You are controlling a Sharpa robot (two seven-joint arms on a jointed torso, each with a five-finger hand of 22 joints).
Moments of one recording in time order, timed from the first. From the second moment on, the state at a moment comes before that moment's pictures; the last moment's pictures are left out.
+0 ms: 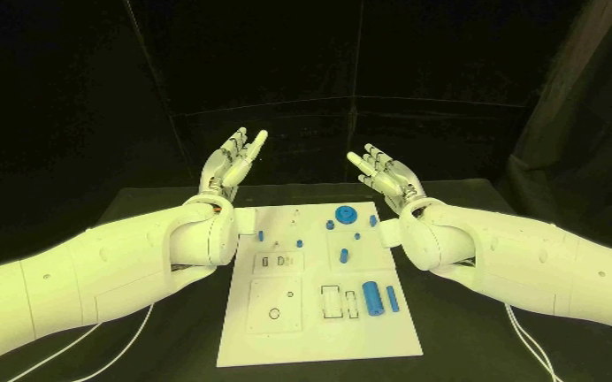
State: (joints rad) left arm 1.16 -0.70 -0.09 1.42 0.11 -0.64 0.62; left_hand 1.05 0.02 -0.01 0.23 0.04 0.15 0.13 0.02 0.02 0.08 0.13 0.01 0.01 0.17 0.13 0.03 0.03 0.16 0.06 0.23 0.01 0.02; right arm 1.09 -0.72 -0.04 1.42 -0.12 -0.50 0.42; right_hand 1.06 0.13 -0.22 0.05 0.19 0.04 0.13 0.01 0.01 0.06 0.17 0.01 0.01 0.06 0.17 0.01 0.01 0.07 0.16 0.27 0.04 0.04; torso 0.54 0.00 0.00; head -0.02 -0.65
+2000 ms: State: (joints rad) left arm 1.16 -0.92 -0.10 1.68 0.00 -0.37 0.59; left_hand 1.29 0.07 -0.04 0.07 0.05 0.93 0.21 0.17 0.07 1.06 0.15 0.17 0.07 1.15 0.09 0.29 0.21 0.17 1.00 0.20 0.38 0.16; right arm 1.21 -0.68 -0.02 1.30 -1.51 -0.23 0.00; right_hand 1.39 0.17 -0.17 -0.29 0.18 1.05 0.15 0.07 0.07 1.19 0.08 0.07 0.07 1.47 0.00 0.62 0.39 0.18 1.11 0.10 0.98 0.56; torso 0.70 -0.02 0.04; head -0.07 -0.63
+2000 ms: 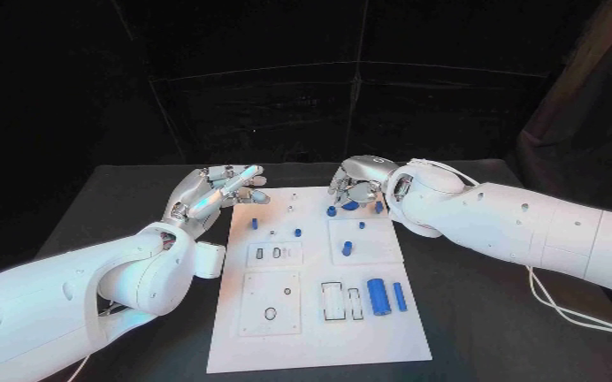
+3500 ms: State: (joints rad) left arm 1.16 -0.93 -0.10 1.69 -0.01 -0.34 0.56; left_hand 1.29 0.07 -0.05 0.06 0.05 0.93 0.21 0.16 0.07 1.06 0.15 0.16 0.07 1.15 0.09 0.27 0.22 0.17 1.00 0.20 0.38 0.16; right arm 1.22 -0.63 -0.02 1.27 -1.64 -0.11 -0.05; right_hand 1.42 0.22 -0.03 -0.29 0.09 1.07 0.15 0.07 0.07 1.20 0.08 0.06 0.06 1.47 0.00 1.11 0.85 0.11 1.25 0.10 1.34 1.05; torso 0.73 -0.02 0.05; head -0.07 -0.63
